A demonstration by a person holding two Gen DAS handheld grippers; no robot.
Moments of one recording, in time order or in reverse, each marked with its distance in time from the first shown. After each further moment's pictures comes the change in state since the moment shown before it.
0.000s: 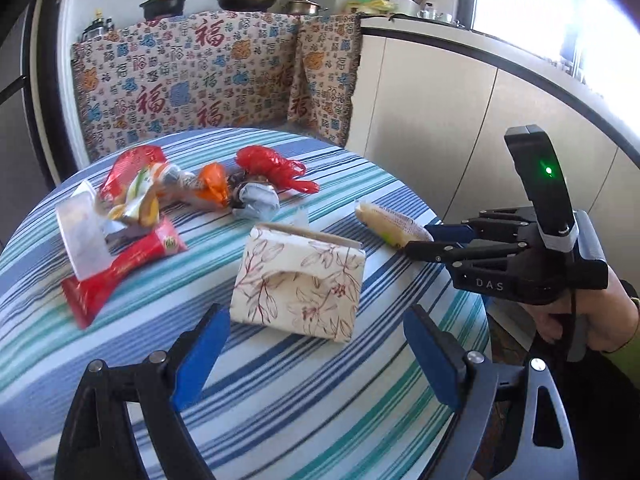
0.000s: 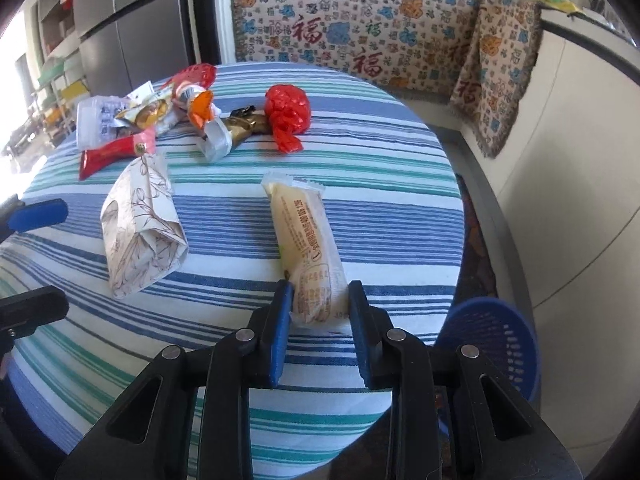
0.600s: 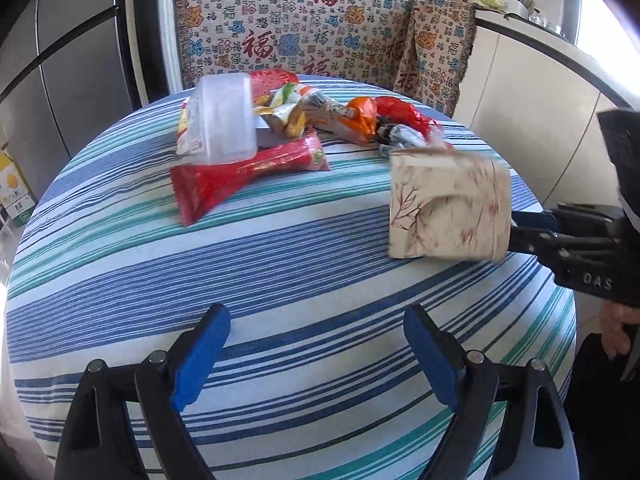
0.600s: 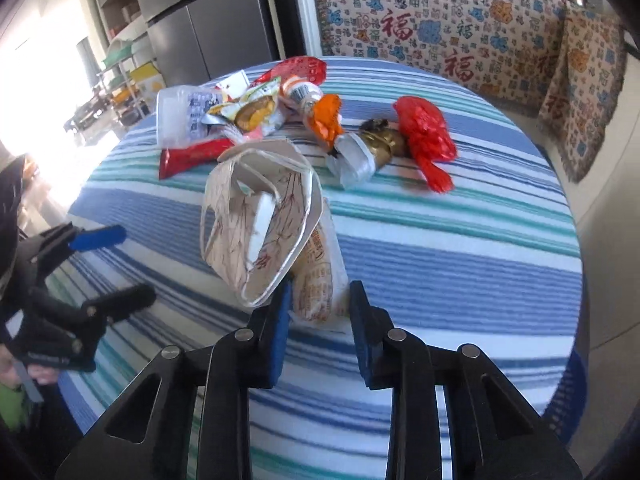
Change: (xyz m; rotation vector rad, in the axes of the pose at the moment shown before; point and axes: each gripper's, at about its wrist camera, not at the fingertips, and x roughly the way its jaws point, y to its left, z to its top) left arm -0.008 0.057 -0.047 -0.239 0.099 0.272; right arm 0.007 0.054 0.009 -0.097 0.033 0.243
